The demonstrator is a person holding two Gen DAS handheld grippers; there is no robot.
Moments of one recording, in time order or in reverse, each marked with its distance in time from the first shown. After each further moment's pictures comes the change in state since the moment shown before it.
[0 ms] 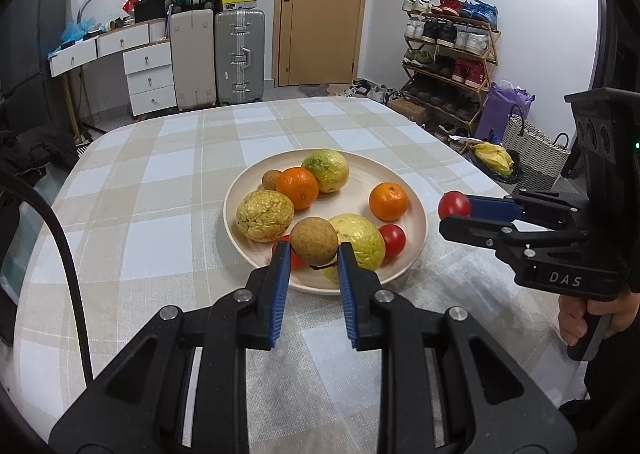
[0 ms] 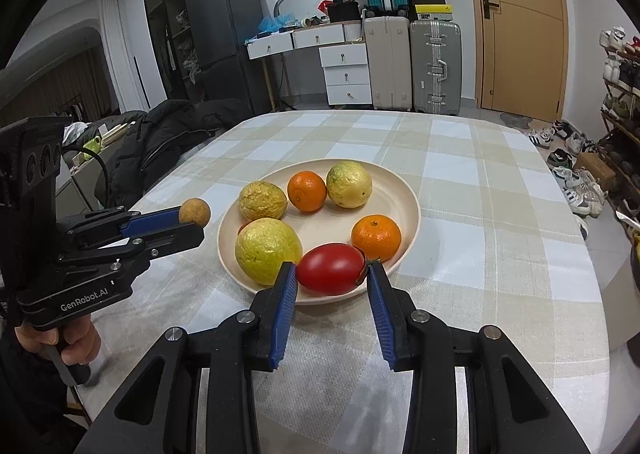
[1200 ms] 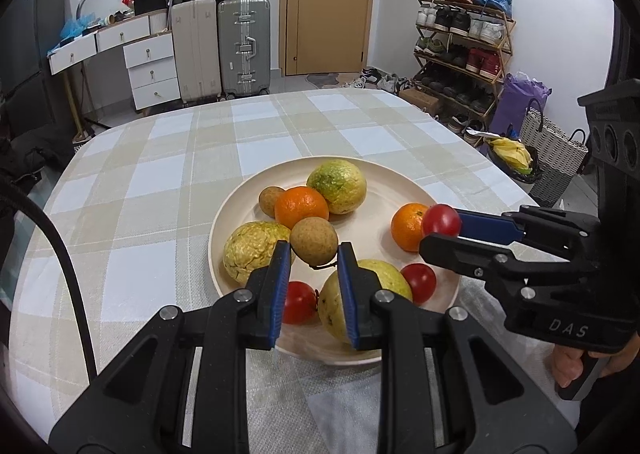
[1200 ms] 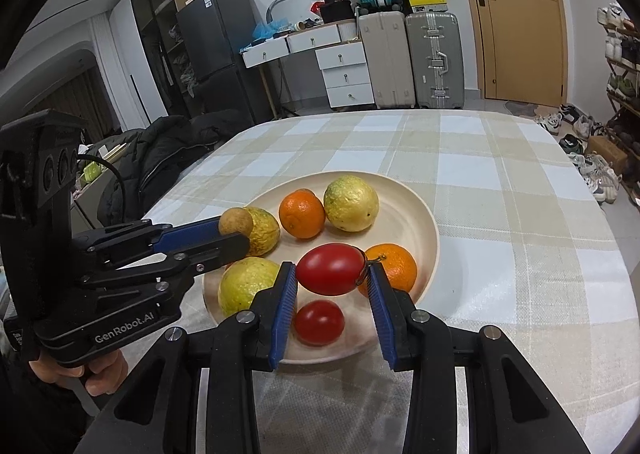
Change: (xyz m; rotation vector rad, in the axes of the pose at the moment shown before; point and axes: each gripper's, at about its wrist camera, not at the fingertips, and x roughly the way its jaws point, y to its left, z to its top) left arm 0.071 -0.001 0.033 -0.001 0.049 0.038; right arm 0.042 -0.011 0.022 0.071 -0.010 0.044
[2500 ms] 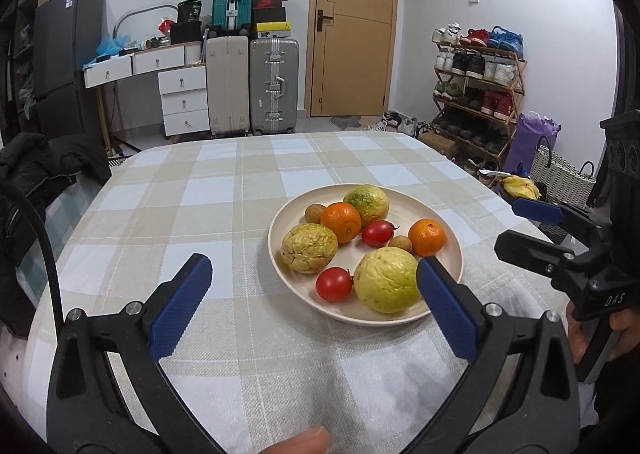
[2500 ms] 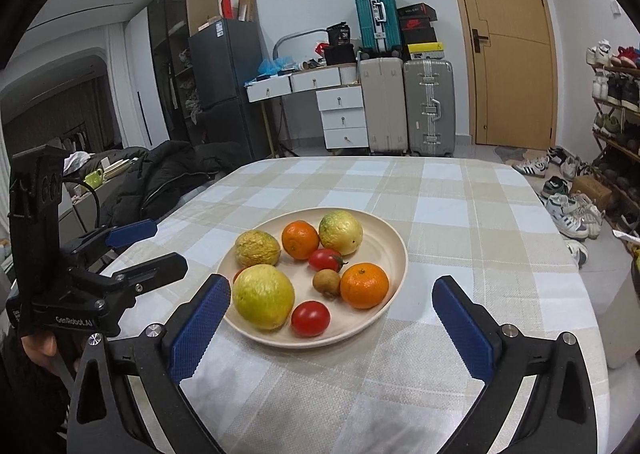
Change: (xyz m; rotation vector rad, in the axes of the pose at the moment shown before) left arm -0.079 0.019 -0.037 -0.050 -0.186 0.071; right arm -0.053 0.004 -0.017 -0.071 -0.166 -0.035
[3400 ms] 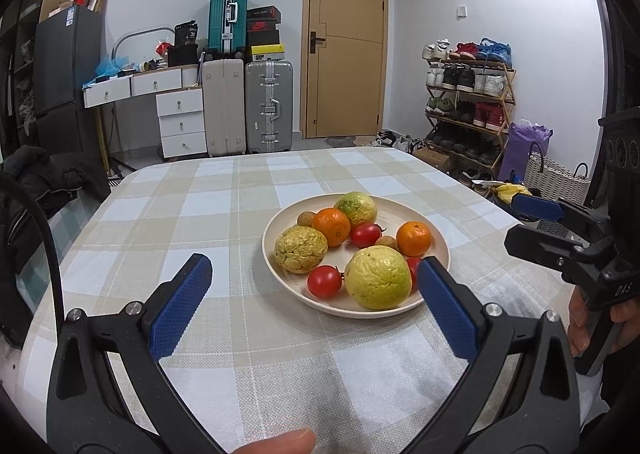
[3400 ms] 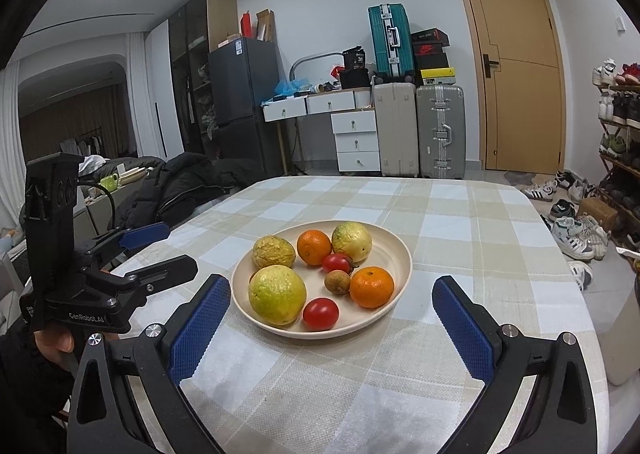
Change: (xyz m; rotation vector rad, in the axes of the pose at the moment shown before) left arm -0.019 -0.009 -0.015 0.031 -0.077 -0.010; right arm -0.024 0.002 -0.016 -0.030 -0.095 0.035
